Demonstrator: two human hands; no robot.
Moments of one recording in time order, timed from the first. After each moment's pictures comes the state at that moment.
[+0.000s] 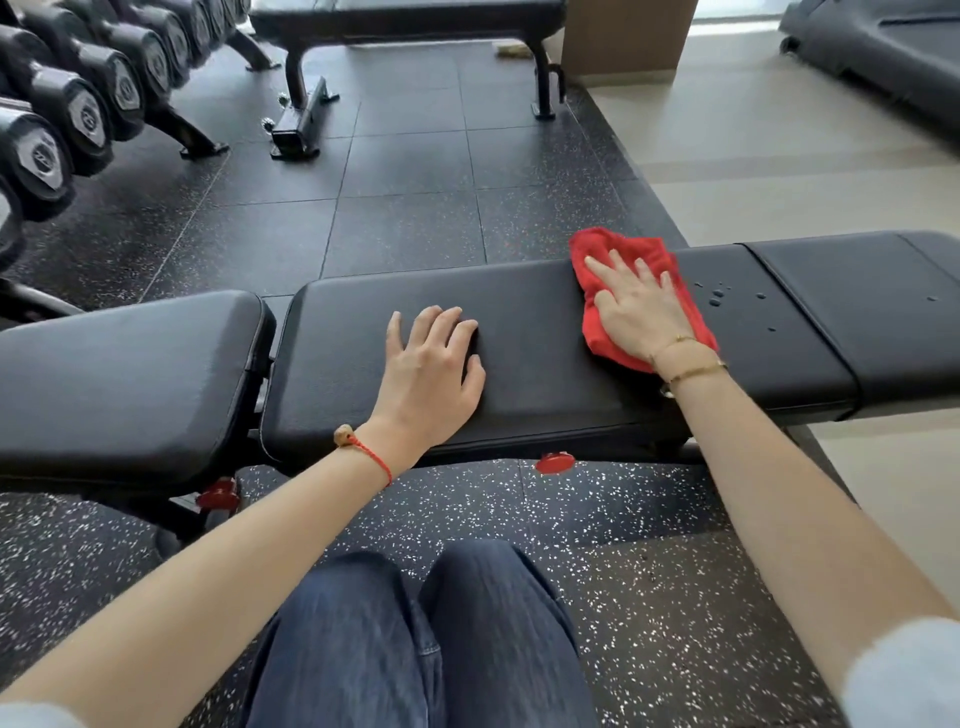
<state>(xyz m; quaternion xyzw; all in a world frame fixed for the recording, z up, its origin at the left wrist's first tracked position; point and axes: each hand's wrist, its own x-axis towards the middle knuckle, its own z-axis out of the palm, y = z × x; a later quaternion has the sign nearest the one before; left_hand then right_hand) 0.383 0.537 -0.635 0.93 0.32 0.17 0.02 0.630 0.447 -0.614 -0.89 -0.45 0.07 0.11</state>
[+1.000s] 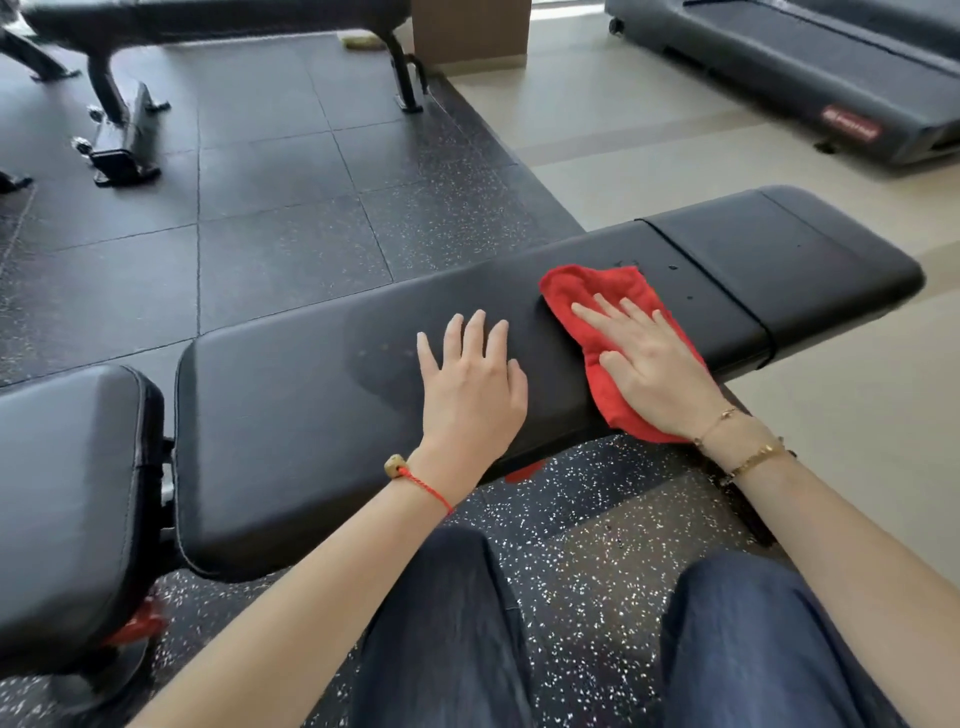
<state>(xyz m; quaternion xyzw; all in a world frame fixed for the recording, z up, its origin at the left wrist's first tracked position) 0.453 0.501 -0.643 0.95 0.25 0.15 0.09 0.599 0.345 -0.622 -0.88 -0.44 0.03 0.17</state>
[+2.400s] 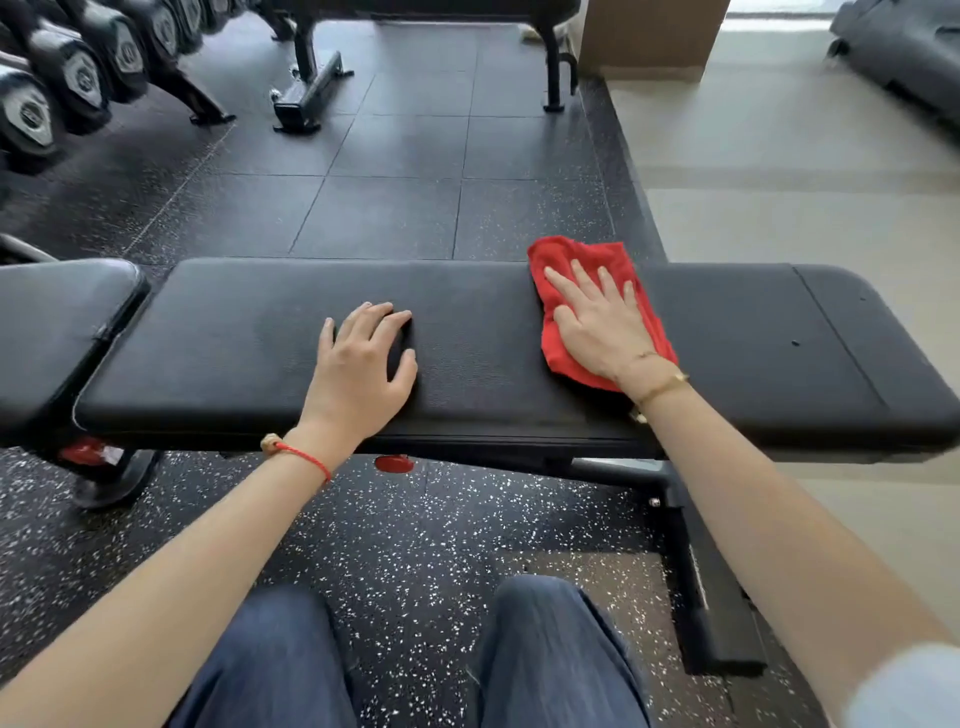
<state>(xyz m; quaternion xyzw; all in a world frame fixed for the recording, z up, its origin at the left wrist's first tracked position) 0.492 0.455 -0.636 0.88 0.42 0.20 0.09 0.757 0.370 -0.617 -0.84 -0.53 0.09 0.10</state>
